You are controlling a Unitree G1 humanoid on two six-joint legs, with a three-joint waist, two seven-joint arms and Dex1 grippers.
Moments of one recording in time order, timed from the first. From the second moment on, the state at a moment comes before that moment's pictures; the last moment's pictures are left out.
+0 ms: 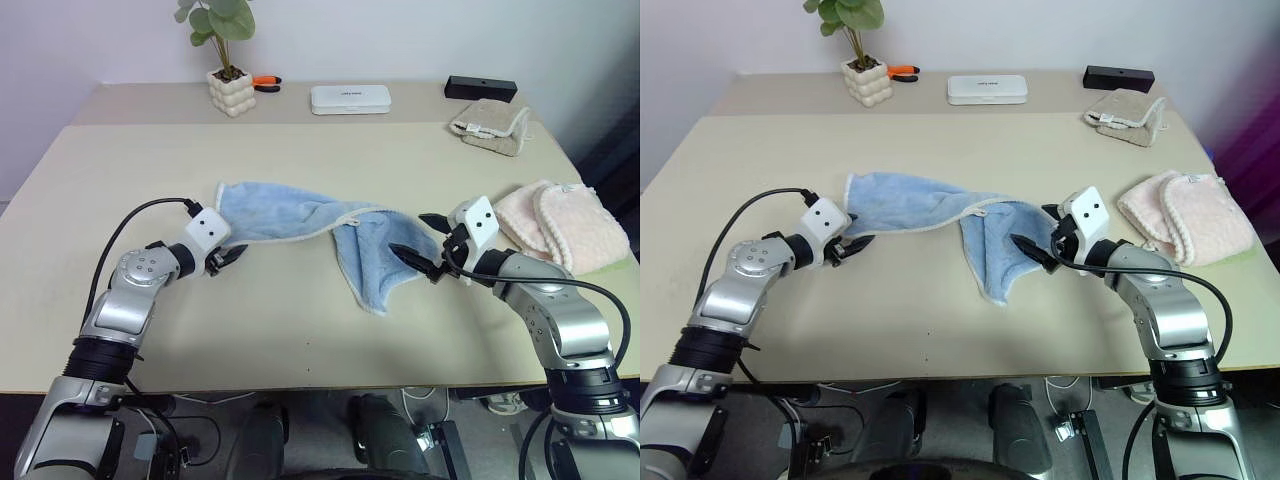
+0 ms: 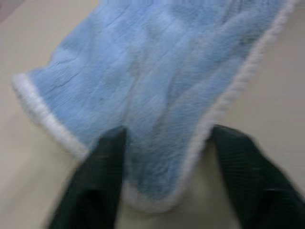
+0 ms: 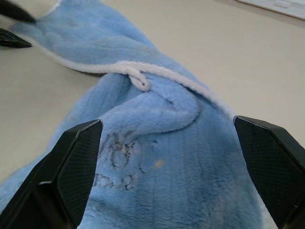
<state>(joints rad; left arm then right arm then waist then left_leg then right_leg) -0.42 0.64 -0.10 0.20 -0.03 0.19 -0.68 -0.30 -0.59 -0.07 -0.18 0.35 0.52 0.69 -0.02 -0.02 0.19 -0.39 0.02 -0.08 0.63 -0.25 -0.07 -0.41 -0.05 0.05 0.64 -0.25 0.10</state>
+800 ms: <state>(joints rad) -0.29 0.67 -0.04 0.11 -0.03 0.17 -0.68 -0.49 -0.61 -0.04 0.23 0.23 0.61 0.65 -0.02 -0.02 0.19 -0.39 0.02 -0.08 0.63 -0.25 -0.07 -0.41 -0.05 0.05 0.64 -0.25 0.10</state>
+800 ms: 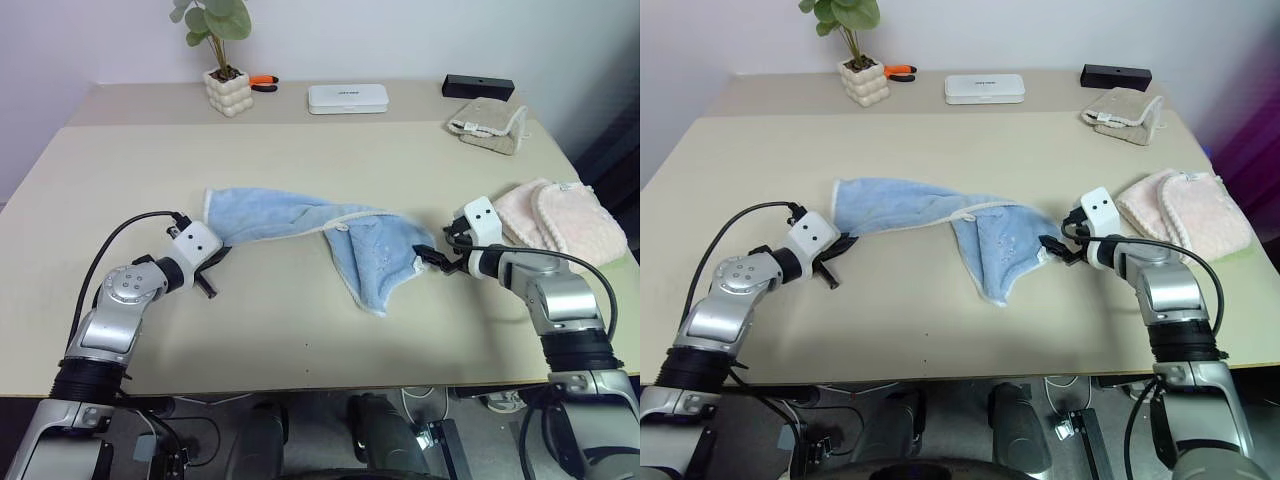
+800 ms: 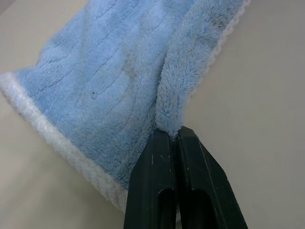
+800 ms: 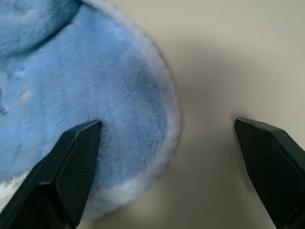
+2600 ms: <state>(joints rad) 0.22 0.97 0.49 -0.26 -0.49 0.53 -1.04 -0.25 -1.02 -0.12 -0.25 0.48 0.53 1.16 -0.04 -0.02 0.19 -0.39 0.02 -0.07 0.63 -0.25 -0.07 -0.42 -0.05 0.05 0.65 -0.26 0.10</state>
